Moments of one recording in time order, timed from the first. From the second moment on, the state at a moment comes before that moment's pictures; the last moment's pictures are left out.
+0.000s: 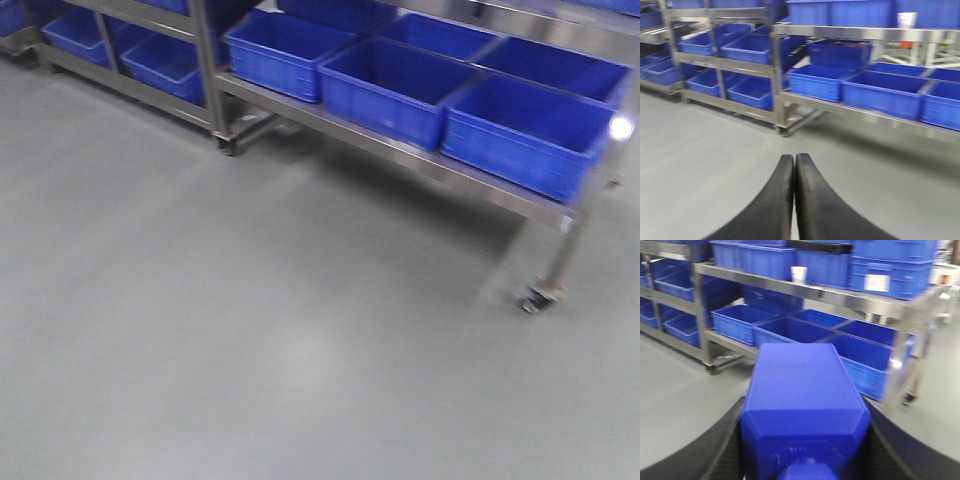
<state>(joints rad) -0.05 0.06 -0.34 -0.02 0.48 -0.07</state>
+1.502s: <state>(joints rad) -0.05 0.06 -0.34 -0.02 0.48 -0.07</state>
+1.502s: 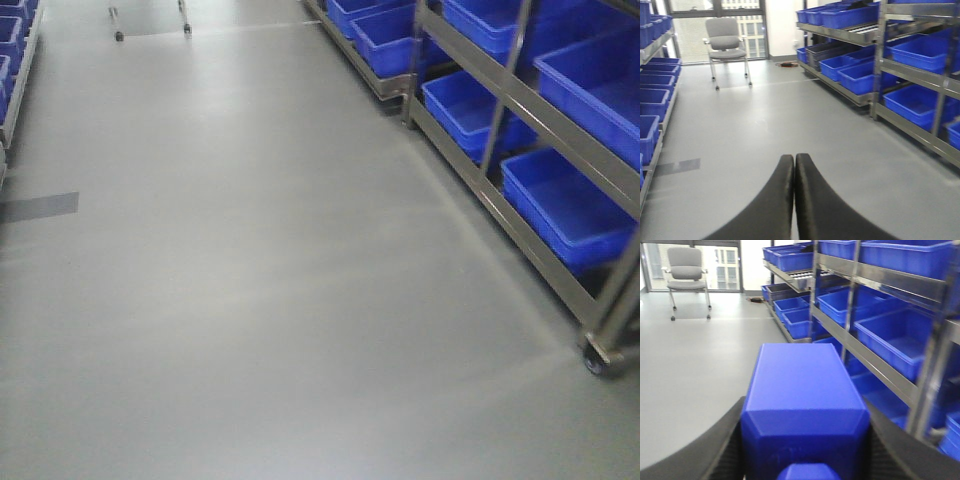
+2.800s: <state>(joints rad) -0.05 0.06 -0.34 -0.02 0.48 -0.07</state>
